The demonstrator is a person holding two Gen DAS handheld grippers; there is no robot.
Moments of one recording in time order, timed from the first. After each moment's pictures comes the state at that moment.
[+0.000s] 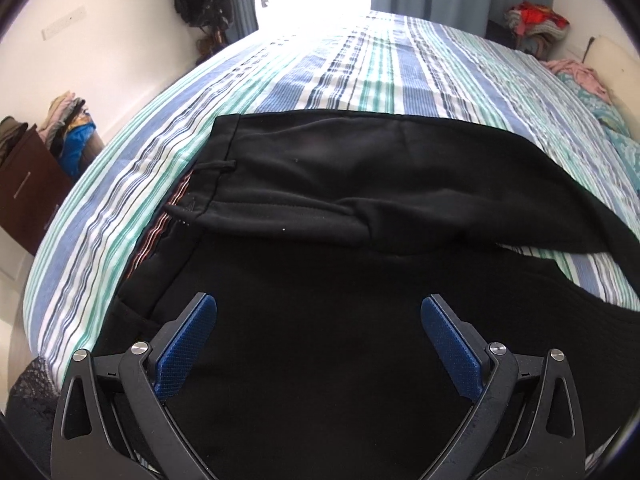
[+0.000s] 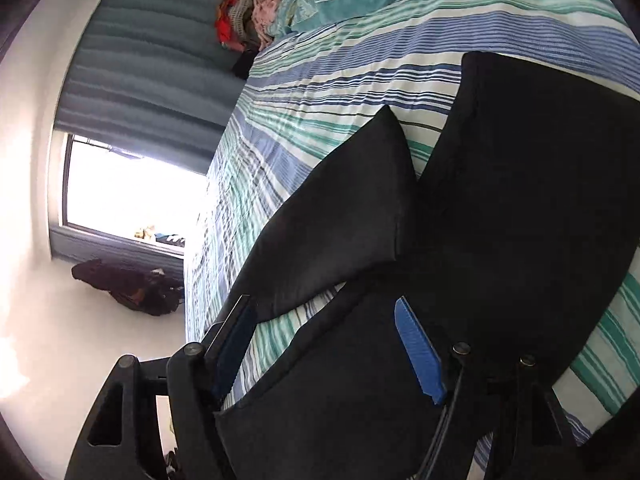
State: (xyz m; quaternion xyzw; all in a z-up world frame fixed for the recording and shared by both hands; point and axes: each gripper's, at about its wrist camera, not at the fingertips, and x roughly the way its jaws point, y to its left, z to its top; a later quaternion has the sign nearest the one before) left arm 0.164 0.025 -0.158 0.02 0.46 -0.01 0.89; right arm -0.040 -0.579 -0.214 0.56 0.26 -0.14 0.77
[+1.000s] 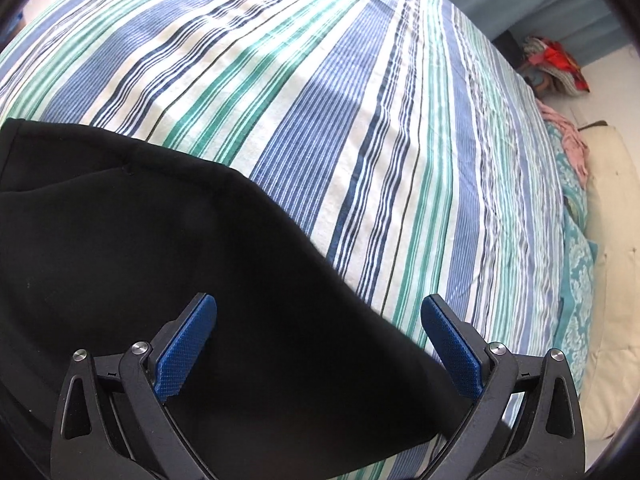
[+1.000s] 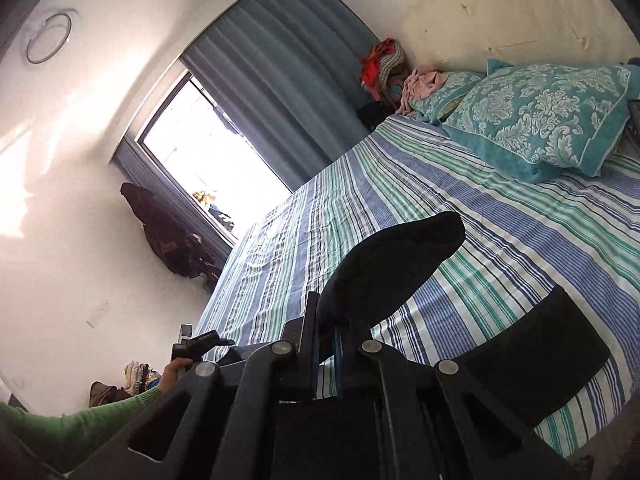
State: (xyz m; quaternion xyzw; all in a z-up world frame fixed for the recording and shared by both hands) left arm 0.376 -0.070 -0.172 -0.20 0.60 -0.08 0.77; right arm -0.081 -0.521 -0.021 0.34 0.17 -0.05 0.92
